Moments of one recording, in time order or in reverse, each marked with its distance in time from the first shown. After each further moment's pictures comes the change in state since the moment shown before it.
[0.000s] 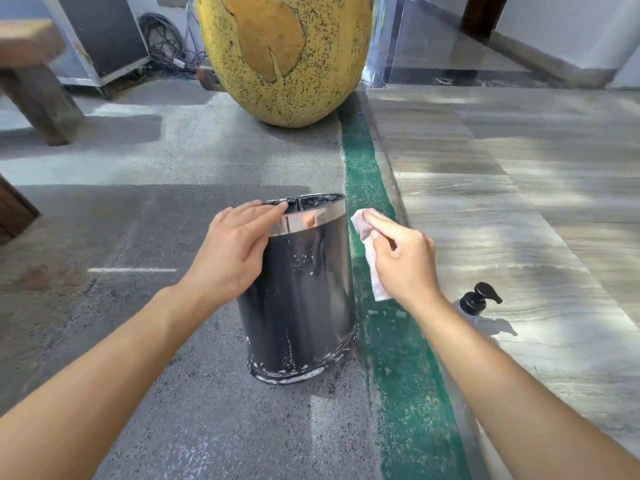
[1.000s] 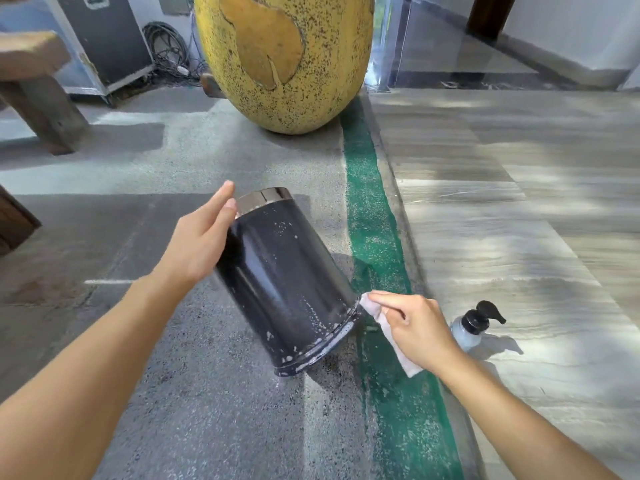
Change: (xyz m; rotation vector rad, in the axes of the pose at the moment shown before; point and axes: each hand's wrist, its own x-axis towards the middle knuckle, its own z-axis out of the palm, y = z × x) left_hand 0.038 -0.025 -0.007 -0.310 0.059 -0.499; right_hand -0.033 0.058 -0.024 -0.189 -0.405 0.149
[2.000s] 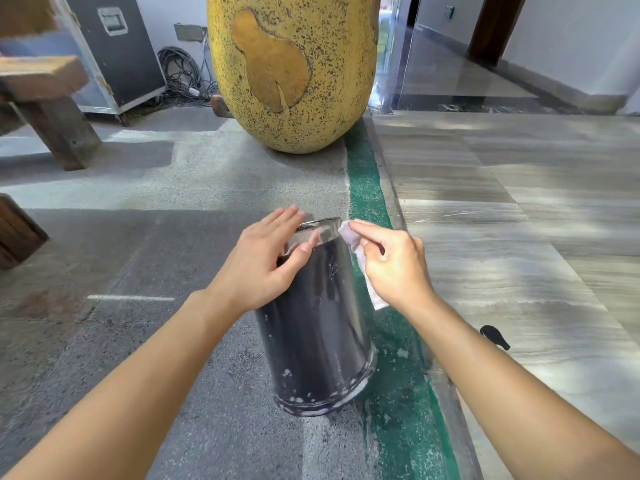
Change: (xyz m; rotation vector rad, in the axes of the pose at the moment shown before) left_hand 0.003 0.048 0.035 0.272 -0.092 0.381; right_hand 0.083 -0.083 -0.033 0.123 0.294 -0.169
